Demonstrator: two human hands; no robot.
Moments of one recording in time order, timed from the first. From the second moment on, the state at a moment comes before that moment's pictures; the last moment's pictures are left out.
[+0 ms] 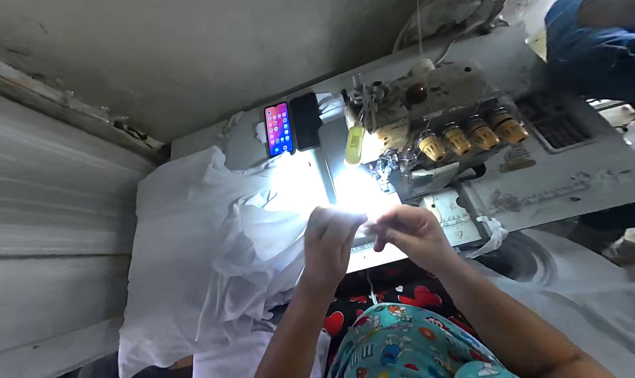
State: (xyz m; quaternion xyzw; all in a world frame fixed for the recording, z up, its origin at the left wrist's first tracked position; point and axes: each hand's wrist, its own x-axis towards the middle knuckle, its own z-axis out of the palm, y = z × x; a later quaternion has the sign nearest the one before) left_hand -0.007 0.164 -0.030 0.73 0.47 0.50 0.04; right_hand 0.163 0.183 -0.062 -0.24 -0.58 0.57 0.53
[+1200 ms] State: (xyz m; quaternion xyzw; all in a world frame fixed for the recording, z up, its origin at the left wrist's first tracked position) left_hand -0.009 0.247 -0.055 0.64 0.68 0.30 0.17; right_hand 0.196 0.191 -0.105 -0.38 -0.77 0.26 0.45
